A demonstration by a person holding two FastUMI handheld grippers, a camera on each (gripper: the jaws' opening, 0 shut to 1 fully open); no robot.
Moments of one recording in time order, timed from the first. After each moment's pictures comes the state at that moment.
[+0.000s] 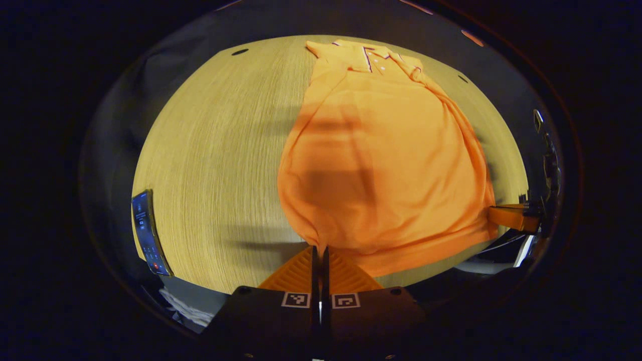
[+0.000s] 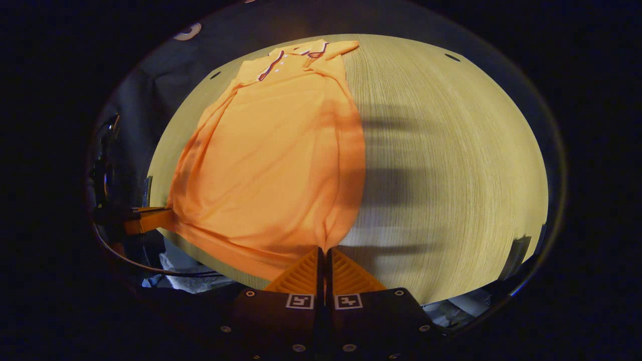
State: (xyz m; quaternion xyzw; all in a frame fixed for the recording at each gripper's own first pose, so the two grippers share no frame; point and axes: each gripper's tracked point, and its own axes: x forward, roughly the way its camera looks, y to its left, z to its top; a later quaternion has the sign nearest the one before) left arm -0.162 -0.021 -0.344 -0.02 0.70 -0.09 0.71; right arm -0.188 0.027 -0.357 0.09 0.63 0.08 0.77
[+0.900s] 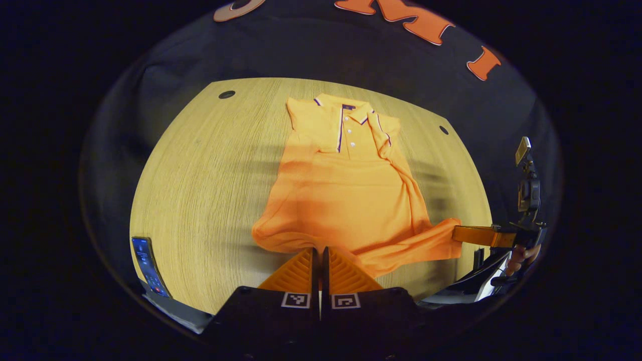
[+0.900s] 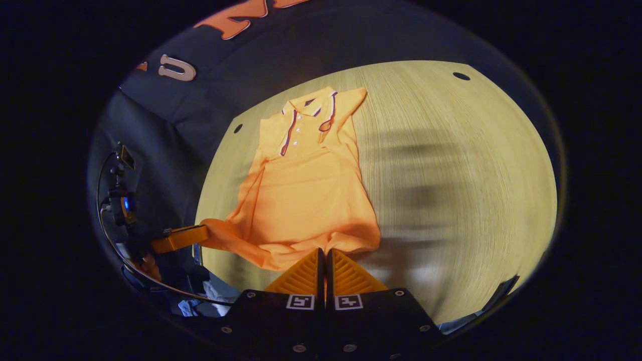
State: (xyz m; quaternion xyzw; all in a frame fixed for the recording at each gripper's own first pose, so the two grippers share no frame) left arm -0.024 -0.073 -0.274 -0.08 0.61 -0.09 0.78; right arm -0.069 0.020 -0.284 0.20 0.56 0.14 0.80
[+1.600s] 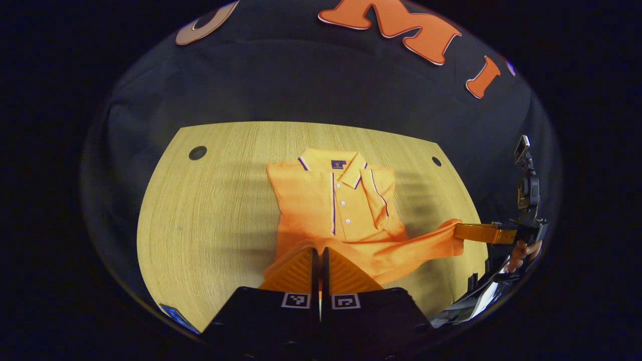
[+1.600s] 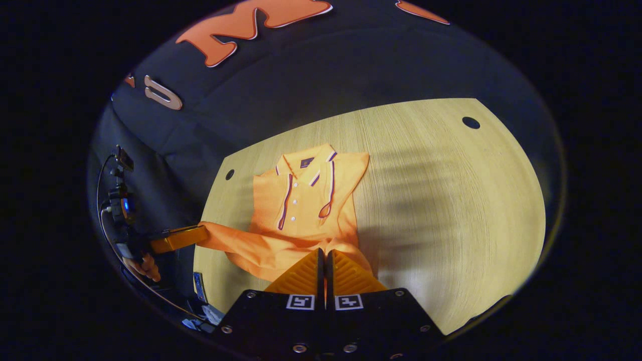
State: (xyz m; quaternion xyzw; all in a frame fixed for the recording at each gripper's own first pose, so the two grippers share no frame) left arm 0.158 -0.072 -0.275 -0.07 0.56 -0.15 0.81; right arm 0.083 0.004 -0.251 0.20 0.50 0.08 0.84
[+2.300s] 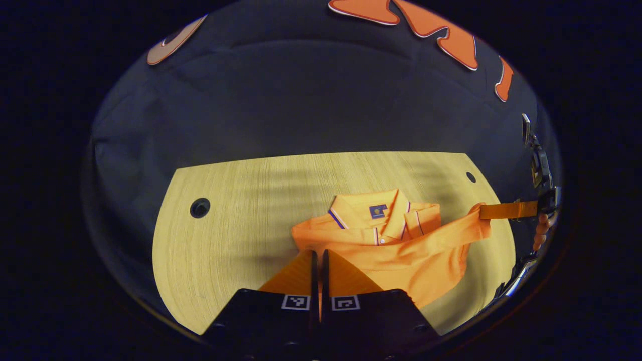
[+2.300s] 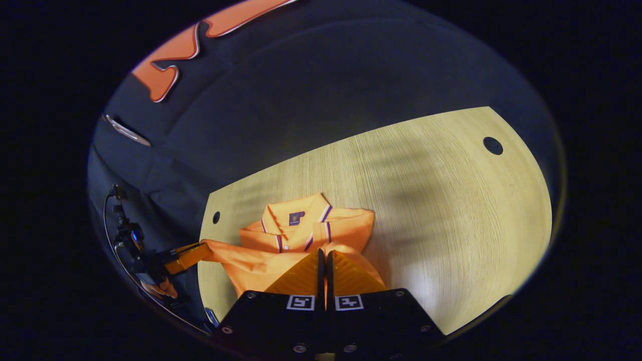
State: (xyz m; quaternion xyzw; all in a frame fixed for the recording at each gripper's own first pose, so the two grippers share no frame) left arm 0.296 -0.046 -0.340 0.00 0.51 -0.12 0.85; right arm 0.231 -0.010 -0.277 0.24 0.49 0.03 0.84
